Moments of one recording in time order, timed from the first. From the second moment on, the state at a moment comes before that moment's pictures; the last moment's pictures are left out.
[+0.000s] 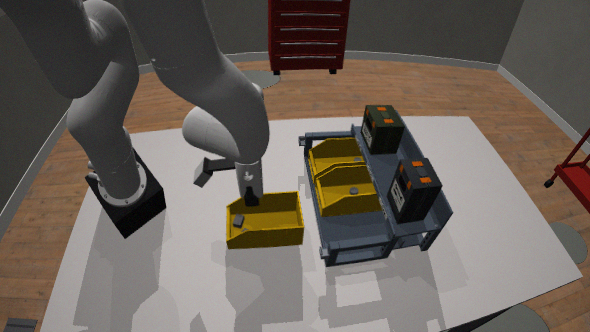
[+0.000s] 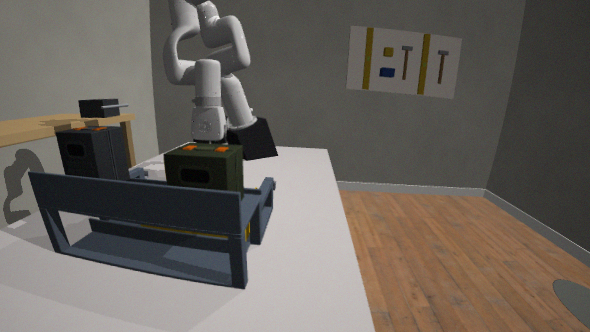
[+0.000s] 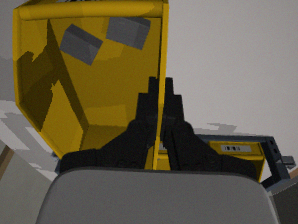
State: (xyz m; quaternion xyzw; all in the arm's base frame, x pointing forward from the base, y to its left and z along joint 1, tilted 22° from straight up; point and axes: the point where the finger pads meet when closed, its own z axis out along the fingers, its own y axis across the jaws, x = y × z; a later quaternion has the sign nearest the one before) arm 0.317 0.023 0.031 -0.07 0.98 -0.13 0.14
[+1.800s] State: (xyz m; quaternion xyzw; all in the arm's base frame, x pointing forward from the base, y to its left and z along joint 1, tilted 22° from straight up) arm 0.319 -0.004 0.037 -0.07 0.98 -0.13 0.14
